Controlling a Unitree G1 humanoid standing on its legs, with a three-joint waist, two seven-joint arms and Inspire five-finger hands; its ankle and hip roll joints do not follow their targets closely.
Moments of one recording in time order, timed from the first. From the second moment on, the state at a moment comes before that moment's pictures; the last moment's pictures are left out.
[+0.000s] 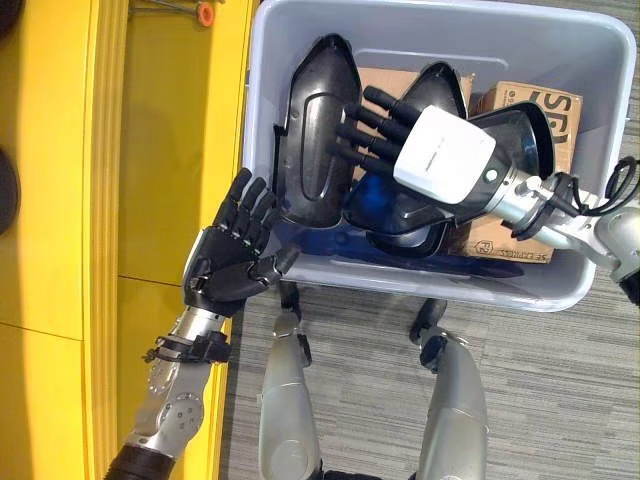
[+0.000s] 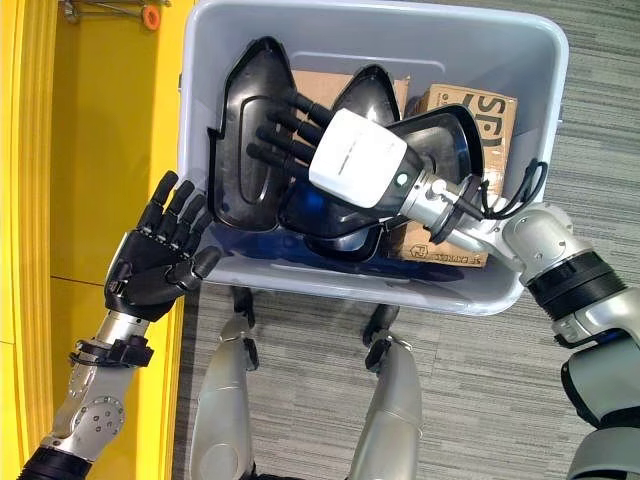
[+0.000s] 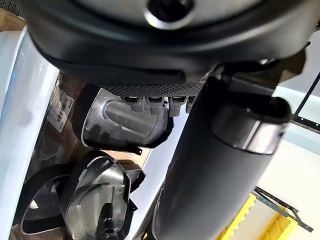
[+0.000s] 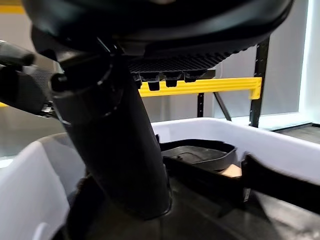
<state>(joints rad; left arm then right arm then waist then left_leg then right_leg) -0.02 0.57 -0.16 -0.05 -1.05 -0.38 -0.27 -0.93 -1.02 0.60 0.25 -1.02 -0.56 -0.57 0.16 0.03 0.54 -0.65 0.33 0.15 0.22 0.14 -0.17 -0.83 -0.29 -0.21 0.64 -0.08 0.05</state>
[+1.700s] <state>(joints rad) -0.13 0.57 -0.23 -0.04 -0.98 -0.36 -0.20 -1.09 -0.61 0.18 0.71 -0.07 -0.03 -0.85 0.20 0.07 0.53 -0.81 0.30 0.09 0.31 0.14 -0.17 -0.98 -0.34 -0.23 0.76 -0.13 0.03</state>
